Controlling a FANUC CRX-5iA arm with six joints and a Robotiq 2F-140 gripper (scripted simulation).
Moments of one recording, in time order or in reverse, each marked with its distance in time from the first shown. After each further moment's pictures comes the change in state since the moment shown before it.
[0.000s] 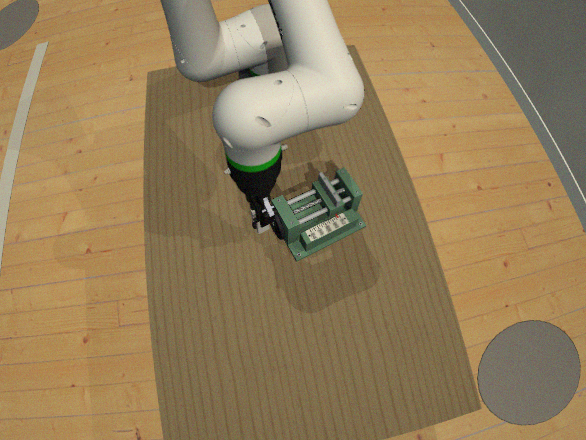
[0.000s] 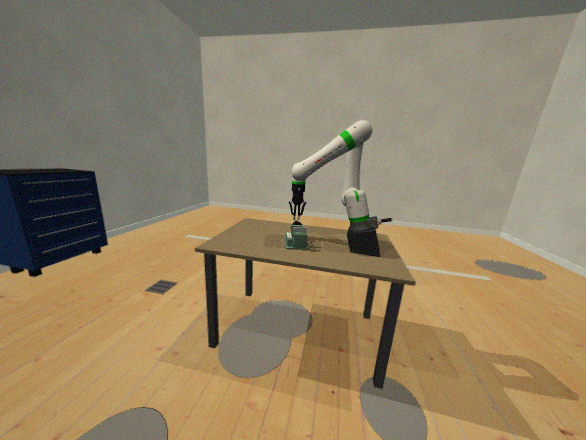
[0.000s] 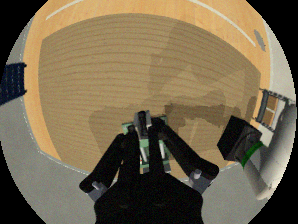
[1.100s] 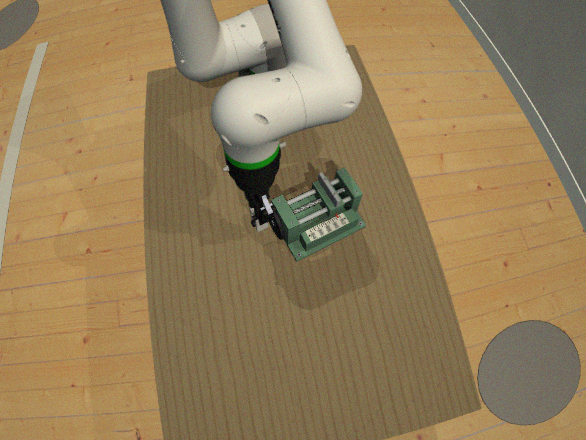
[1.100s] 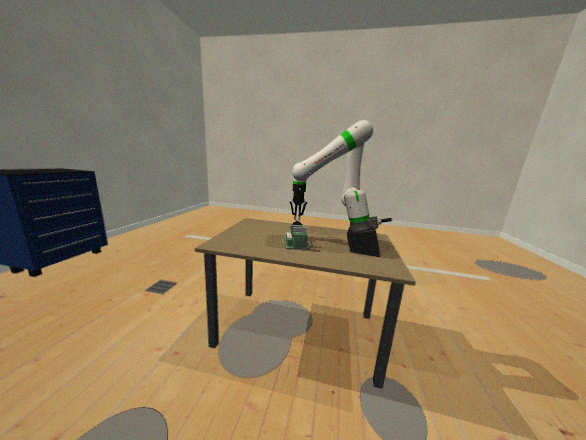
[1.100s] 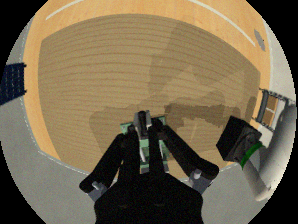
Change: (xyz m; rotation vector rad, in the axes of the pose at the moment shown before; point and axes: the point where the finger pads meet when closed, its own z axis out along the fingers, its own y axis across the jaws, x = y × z) arm 0.000 0.006 0.000 0.000 0.000 0.000
